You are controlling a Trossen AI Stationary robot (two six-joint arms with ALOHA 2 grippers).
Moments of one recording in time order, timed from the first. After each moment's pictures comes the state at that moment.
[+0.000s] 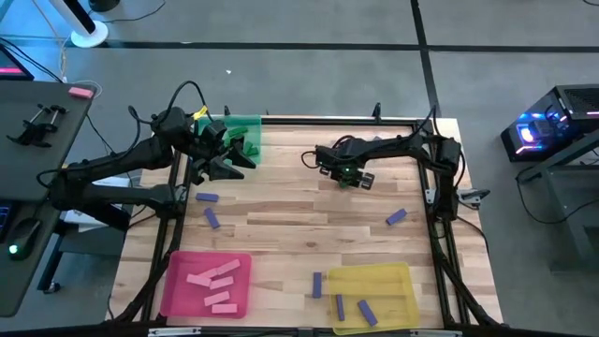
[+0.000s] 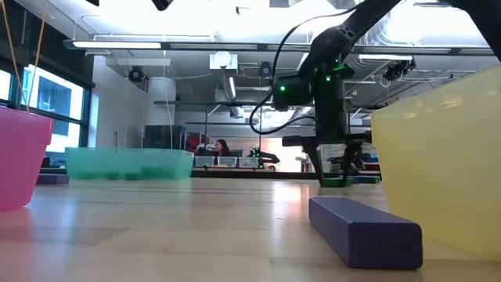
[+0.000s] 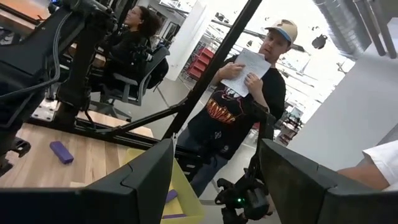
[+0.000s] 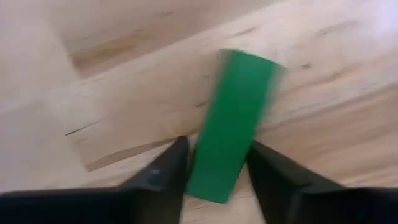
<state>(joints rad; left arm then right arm) 0.39 0.91 0.83 0.17 0.84 -0.60 -0.30 1.98 1.25 -0.89 0.04 1.64</state>
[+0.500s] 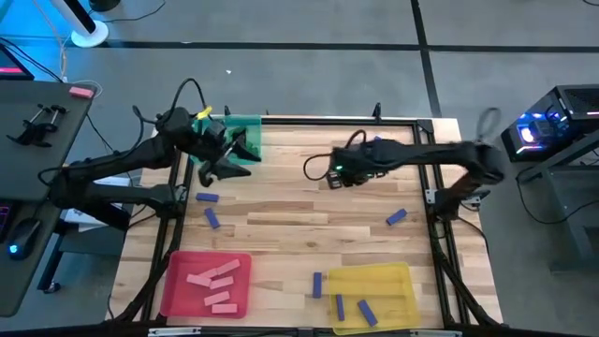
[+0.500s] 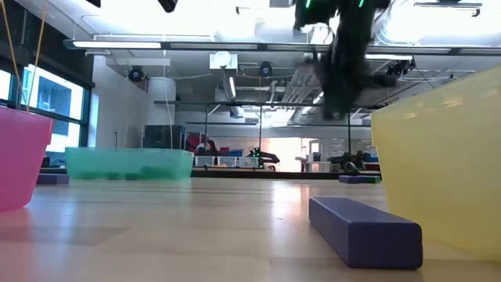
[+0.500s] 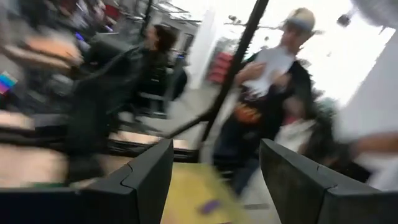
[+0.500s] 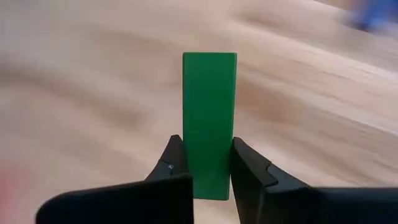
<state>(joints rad) 0.39 0.93 0.83 0.18 0.76 -0.40 -0.14 1.60 1.28 -1.01 0.15 1.12</state>
